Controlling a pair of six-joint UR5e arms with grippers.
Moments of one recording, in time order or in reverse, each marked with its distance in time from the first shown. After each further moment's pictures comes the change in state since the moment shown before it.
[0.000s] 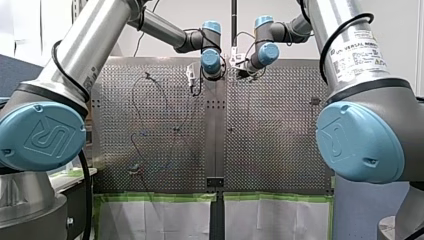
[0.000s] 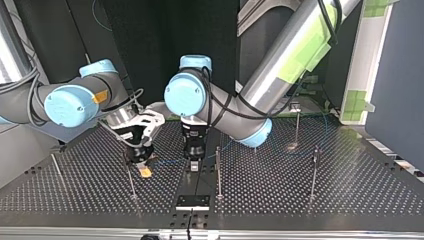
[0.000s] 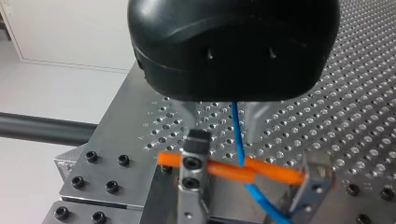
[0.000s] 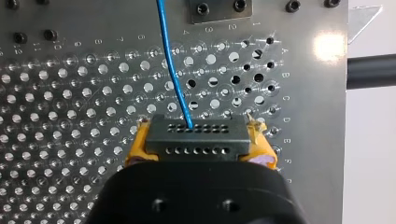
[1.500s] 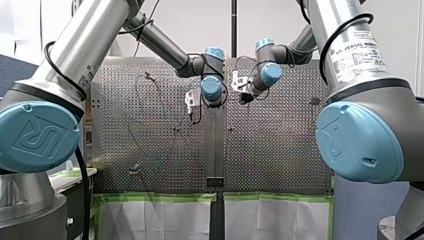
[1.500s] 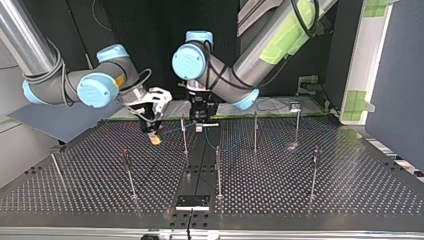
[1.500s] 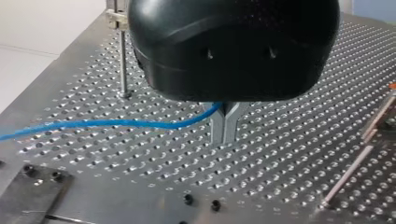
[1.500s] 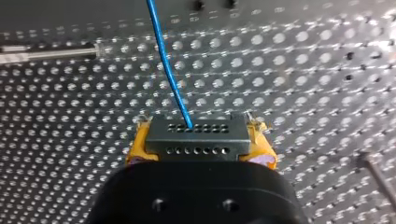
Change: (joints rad) left arm -0.060 0.002 -0.319 0.225 -0.061 -0.076; right arm -0.005 0.002 0.245 -0.070 0.020 -0.020
